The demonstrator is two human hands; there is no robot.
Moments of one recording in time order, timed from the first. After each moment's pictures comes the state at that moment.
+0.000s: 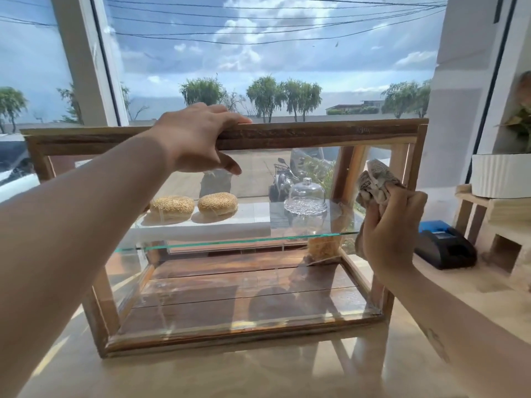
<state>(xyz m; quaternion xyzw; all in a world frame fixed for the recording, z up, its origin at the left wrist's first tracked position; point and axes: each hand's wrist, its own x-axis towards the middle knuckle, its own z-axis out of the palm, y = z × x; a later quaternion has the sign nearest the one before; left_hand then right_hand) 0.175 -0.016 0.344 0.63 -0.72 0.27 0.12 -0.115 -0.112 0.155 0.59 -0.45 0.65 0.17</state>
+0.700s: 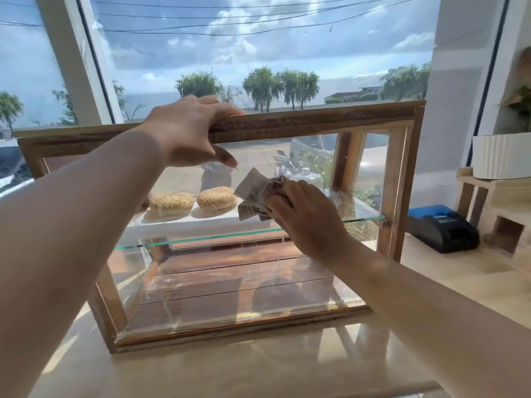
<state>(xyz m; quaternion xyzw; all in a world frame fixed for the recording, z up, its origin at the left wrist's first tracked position) 0.171 -0.011 0.345 0.64 -0.72 0.24 0.12 -0.030 -0.094 0.171 0.78 -0.19 0.48 0.36</state>
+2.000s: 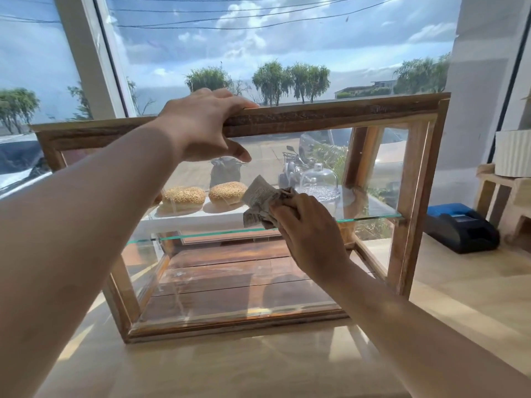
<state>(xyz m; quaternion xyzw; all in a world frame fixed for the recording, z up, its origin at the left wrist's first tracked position) 0.170 -0.009 0.345 0.64 -0.72 0.26 0.12 -0.009 -0.075 0.140 0.77 -0.24 0.54 0.26</state>
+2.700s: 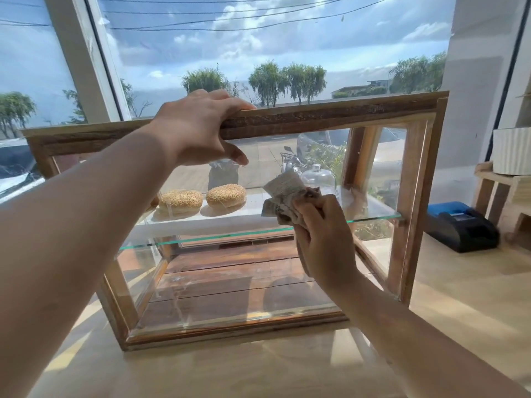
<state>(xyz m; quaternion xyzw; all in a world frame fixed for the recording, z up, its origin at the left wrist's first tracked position) 0.171 -0.013 0.344 0.63 -0.72 0.26 0.13 -0.021 -0.075 0.131 0.72 -0.30 0.60 0.17</state>
